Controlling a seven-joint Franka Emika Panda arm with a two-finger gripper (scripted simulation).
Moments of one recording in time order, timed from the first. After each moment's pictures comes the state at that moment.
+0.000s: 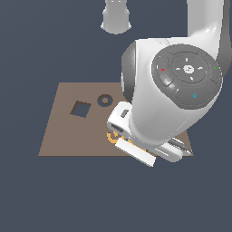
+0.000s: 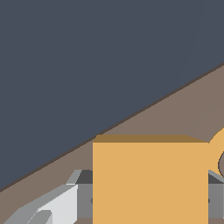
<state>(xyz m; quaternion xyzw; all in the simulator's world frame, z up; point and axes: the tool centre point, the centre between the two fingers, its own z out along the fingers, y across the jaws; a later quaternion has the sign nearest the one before) 0.110 0.069 0.034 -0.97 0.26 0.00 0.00</state>
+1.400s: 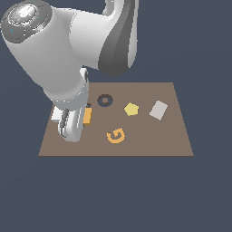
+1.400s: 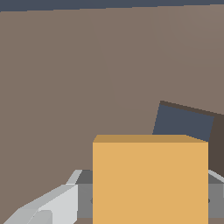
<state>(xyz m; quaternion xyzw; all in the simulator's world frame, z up) 0.021 -0.115 0.039 -0.70 0.72 0.00 0.00</state>
